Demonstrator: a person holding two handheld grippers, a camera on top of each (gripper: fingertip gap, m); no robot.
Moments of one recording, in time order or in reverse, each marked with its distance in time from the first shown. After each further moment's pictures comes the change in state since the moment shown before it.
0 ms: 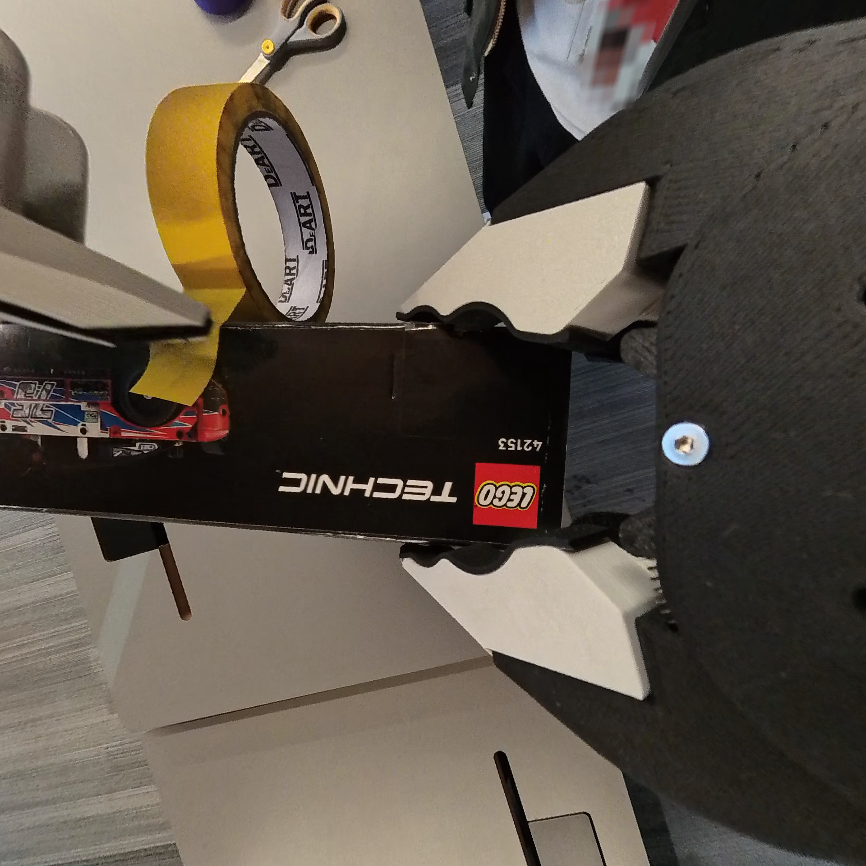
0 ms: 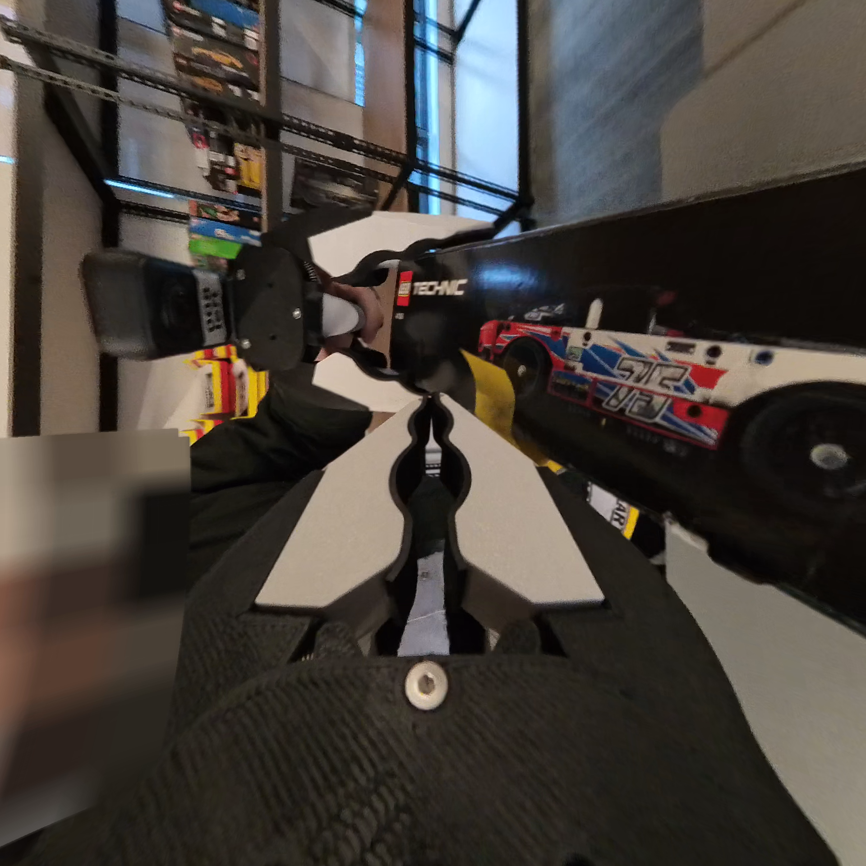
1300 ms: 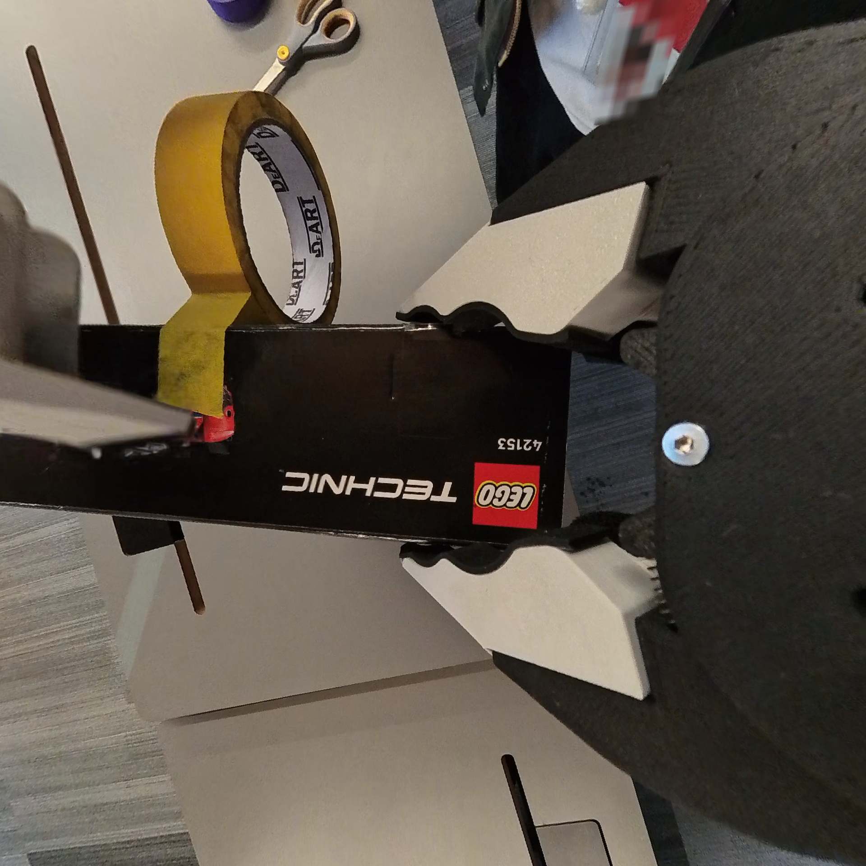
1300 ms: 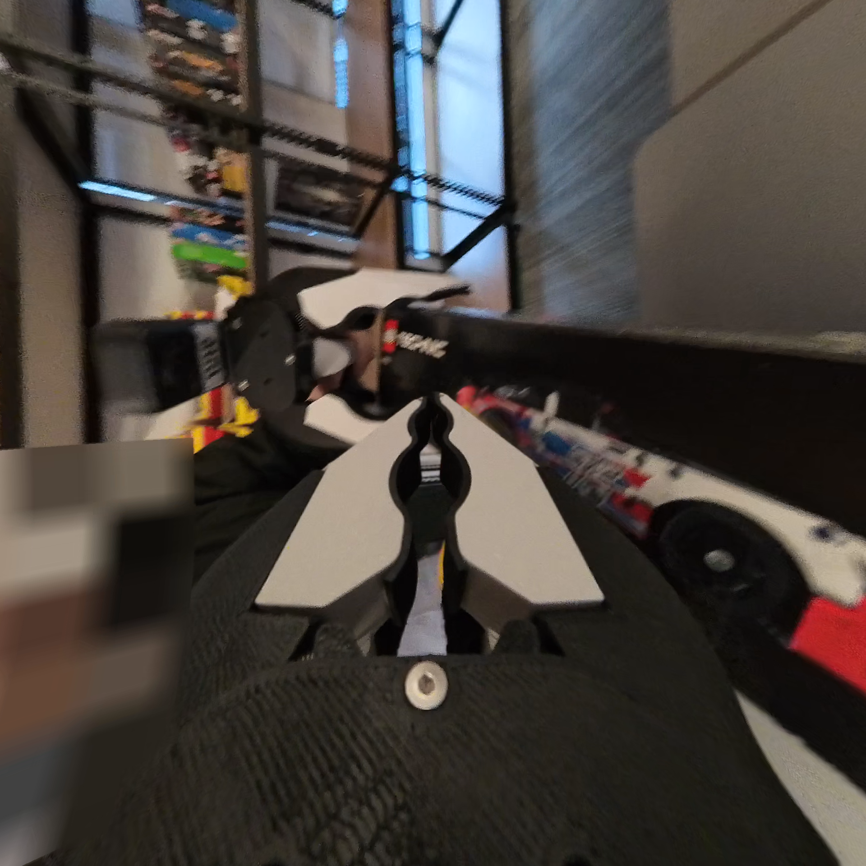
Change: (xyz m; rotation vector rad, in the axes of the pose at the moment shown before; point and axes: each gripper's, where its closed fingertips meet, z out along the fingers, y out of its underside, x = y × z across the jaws) left arm 0.004 -0.001 0.000 0.035 -0.004 -0.008; right arm 0.005 -0.029 0.000 -0.006 0.019 -0.010
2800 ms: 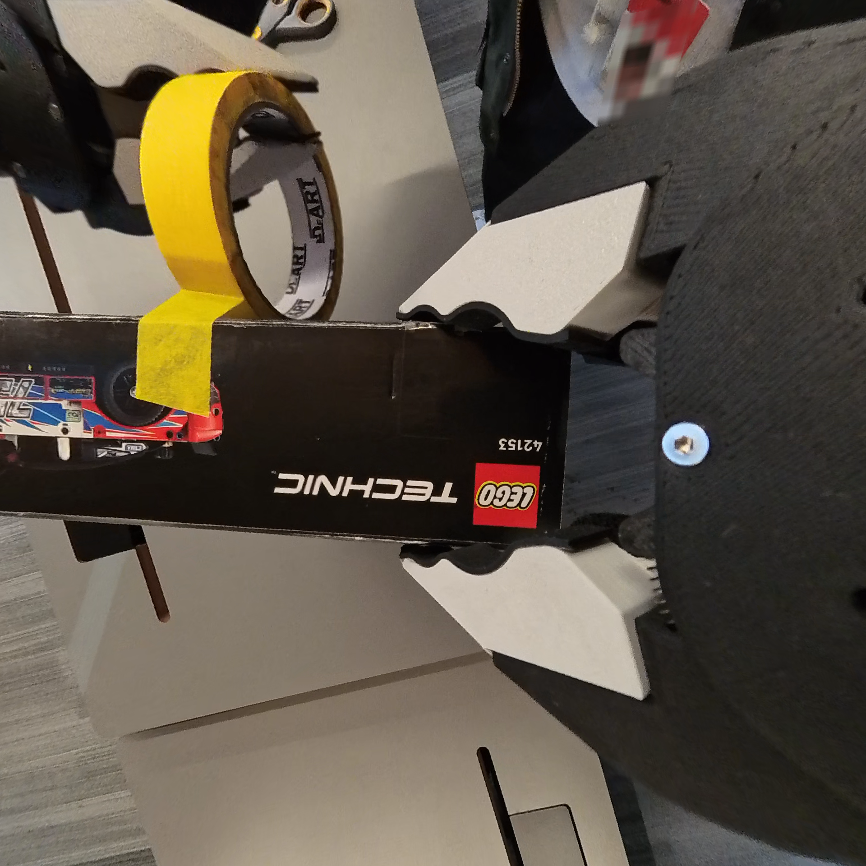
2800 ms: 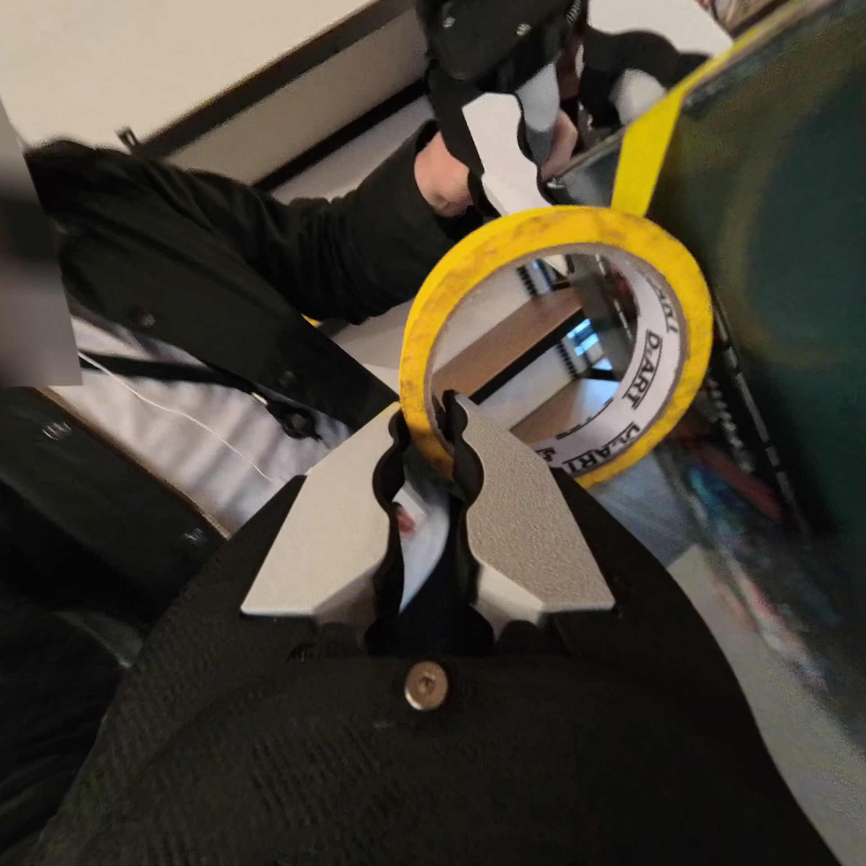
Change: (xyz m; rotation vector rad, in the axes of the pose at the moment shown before) left arm -0.002 0.003 0.000 -0.079 -0.009 0.002; right arm 0.025 0.135 0.001 0.127 -0.563 -0.734
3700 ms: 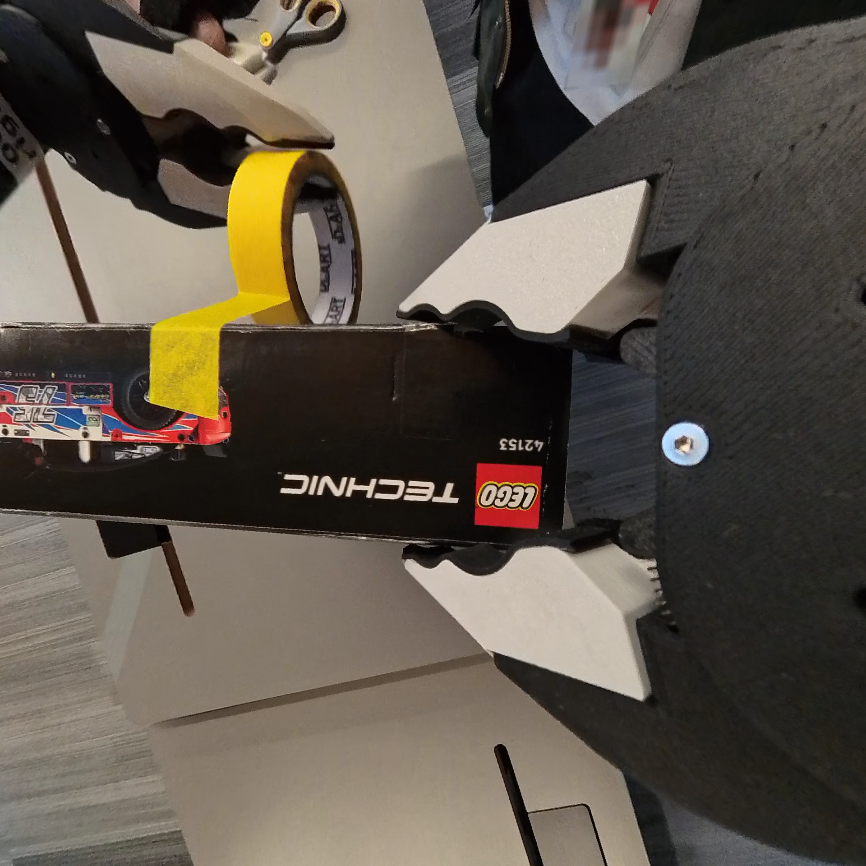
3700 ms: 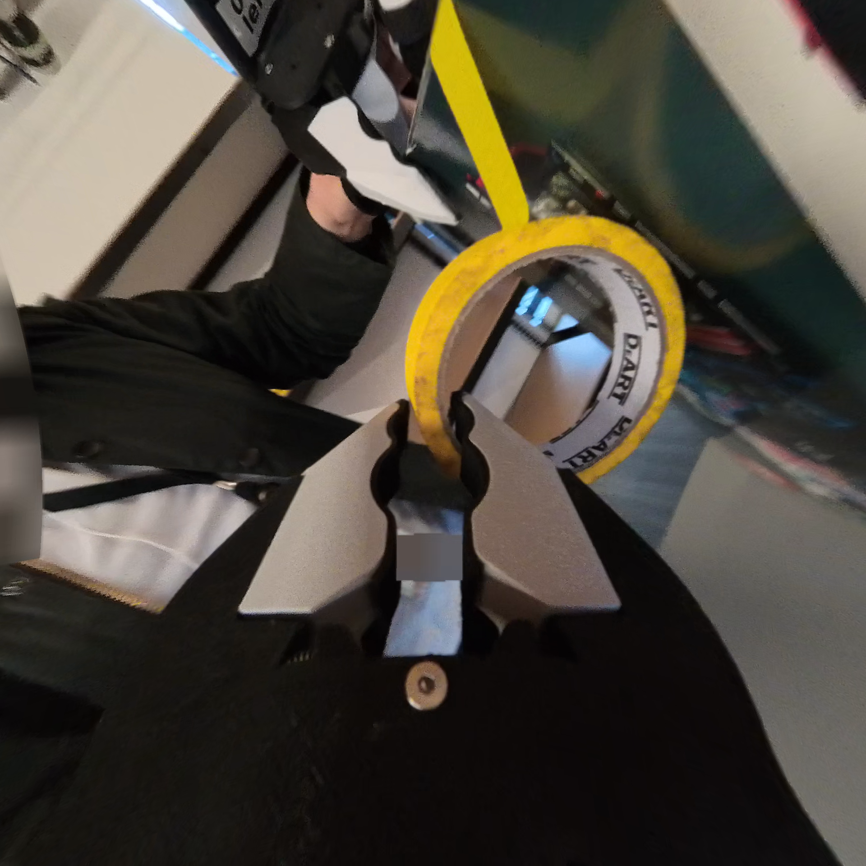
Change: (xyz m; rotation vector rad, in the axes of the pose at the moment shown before) left arm 0.000 -0.002 -0.001 0.048 -0.002 0.016; right arm 0.018 0.016 -0.007 0.067 0.228 0.324
